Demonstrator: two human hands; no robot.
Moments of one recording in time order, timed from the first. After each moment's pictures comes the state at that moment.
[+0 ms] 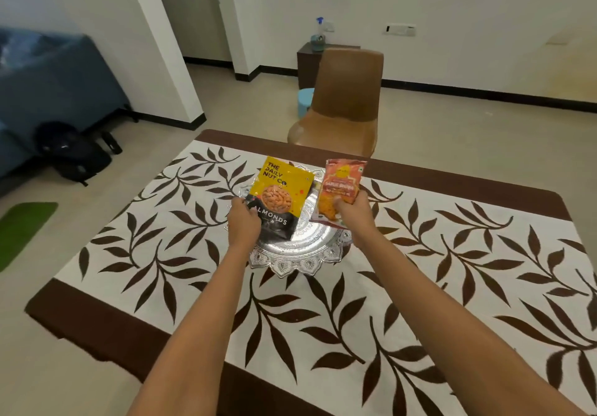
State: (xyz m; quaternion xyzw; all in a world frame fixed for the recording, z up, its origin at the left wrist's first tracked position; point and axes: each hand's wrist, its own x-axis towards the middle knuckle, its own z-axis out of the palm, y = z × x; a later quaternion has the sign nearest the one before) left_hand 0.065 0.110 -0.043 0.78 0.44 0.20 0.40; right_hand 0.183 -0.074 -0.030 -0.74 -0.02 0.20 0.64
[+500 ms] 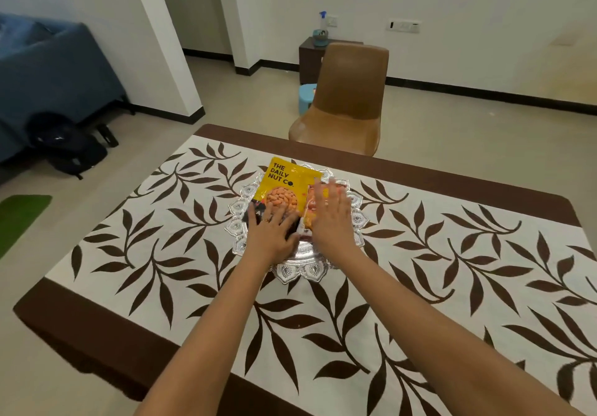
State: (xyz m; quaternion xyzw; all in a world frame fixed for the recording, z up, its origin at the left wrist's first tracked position) left_hand 0.077 0.098 -0.079 0.98 0.16 -0.06 -0.02; right_hand 0.158 -0.033 -0.071 -0.92 -0.32 0.01 0.23
